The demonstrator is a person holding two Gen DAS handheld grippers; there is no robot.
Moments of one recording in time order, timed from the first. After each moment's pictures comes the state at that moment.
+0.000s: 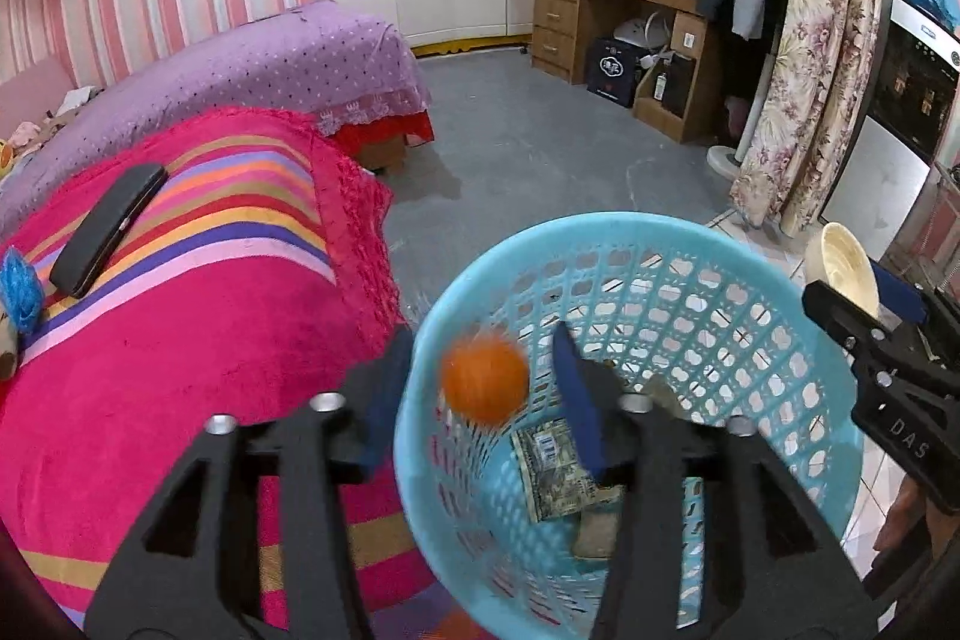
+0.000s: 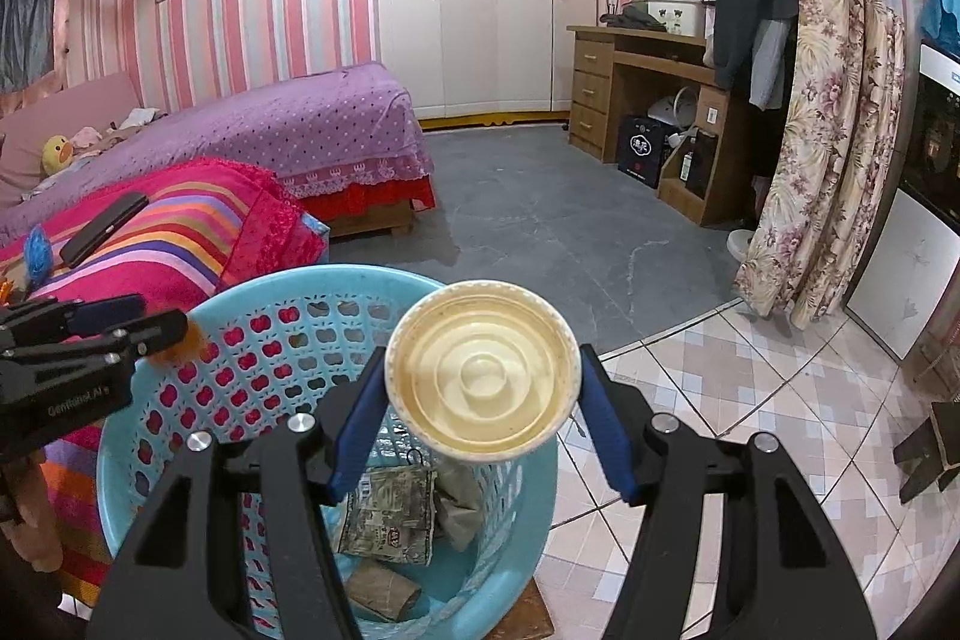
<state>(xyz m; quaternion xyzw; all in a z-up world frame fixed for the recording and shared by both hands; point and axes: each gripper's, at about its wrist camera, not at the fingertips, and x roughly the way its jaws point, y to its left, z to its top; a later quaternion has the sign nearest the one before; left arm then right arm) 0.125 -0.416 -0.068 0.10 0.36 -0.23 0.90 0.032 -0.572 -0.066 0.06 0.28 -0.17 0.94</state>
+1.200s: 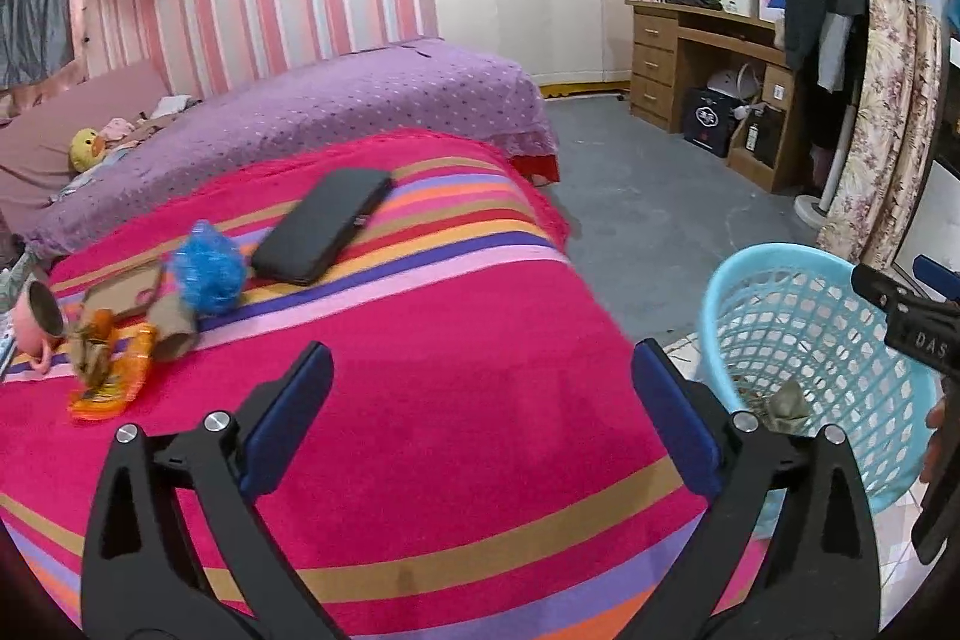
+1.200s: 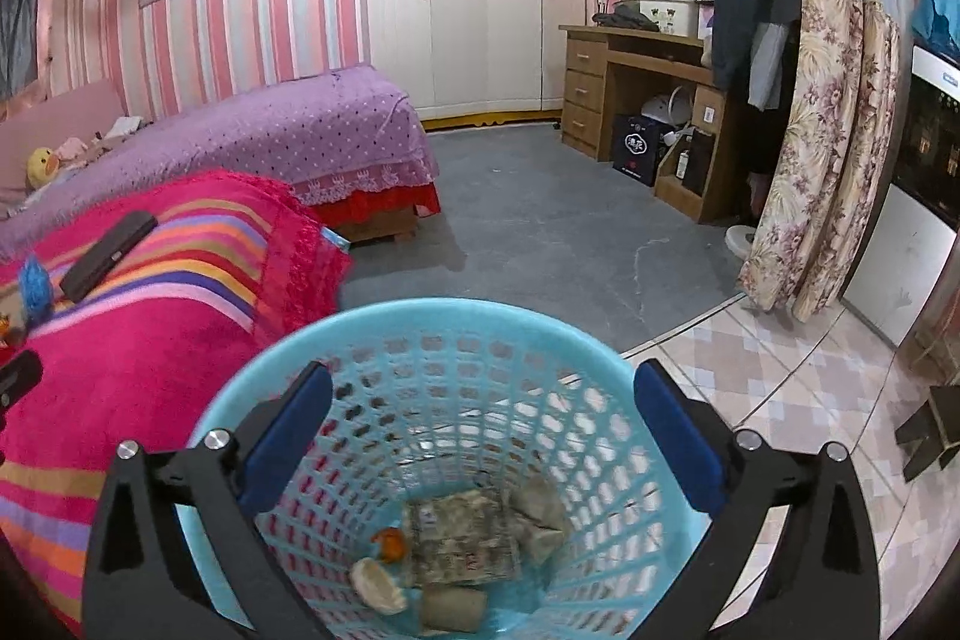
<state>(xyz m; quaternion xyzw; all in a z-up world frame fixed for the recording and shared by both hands) 0.119 -0.255 -0.033 0.09 0.30 -0.13 0.94 0.072 -0.509 -0.048 0.07 0.28 -0.19 0.94</state>
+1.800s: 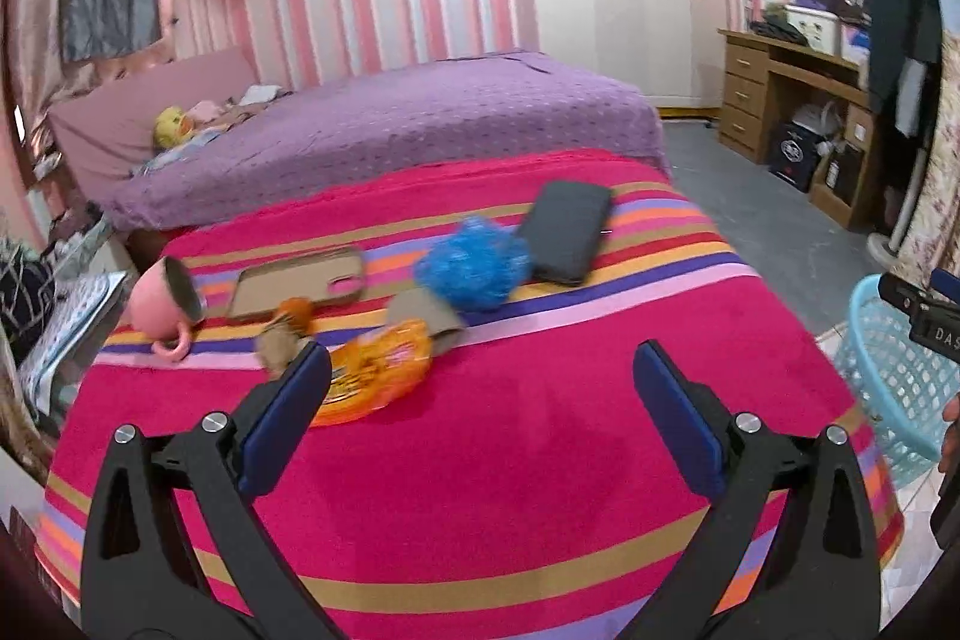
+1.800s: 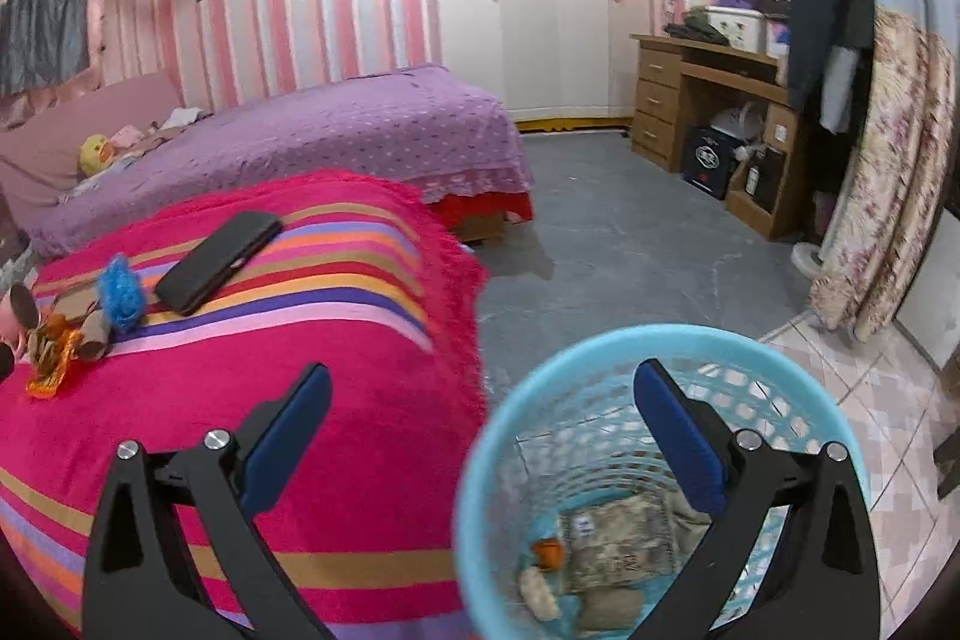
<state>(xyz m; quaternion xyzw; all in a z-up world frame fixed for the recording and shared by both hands) 0.130 -0.091 -0.001 0.06 0.28 -0.04 0.96 0.119 -0.384 -0.030 0.06 0.28 -0.12 0.95</state>
